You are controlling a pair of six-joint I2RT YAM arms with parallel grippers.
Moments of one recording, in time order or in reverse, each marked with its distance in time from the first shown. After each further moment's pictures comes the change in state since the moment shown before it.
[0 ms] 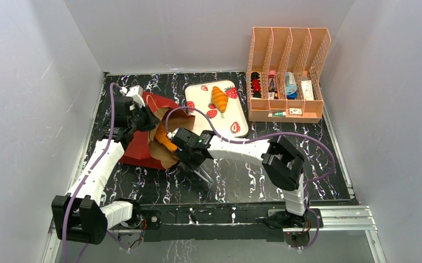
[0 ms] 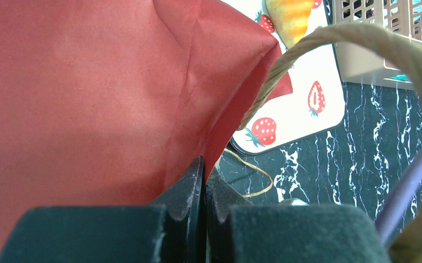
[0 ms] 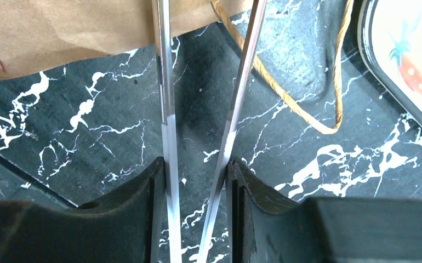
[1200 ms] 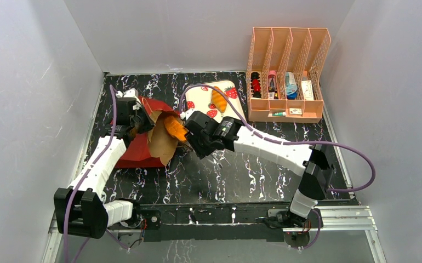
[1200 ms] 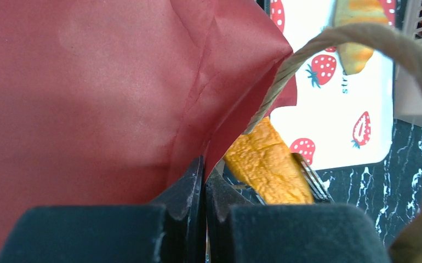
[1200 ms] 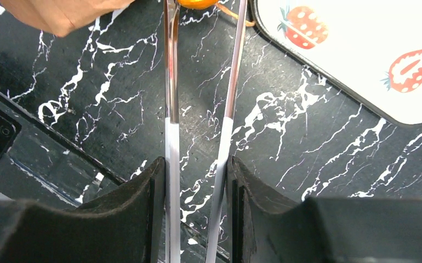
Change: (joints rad) left arm -0.003 0.040 0.000 -0.037 -0.202 -0.084; right arm -0.029 -0.273 0.044 -0.191 0.079 0.064
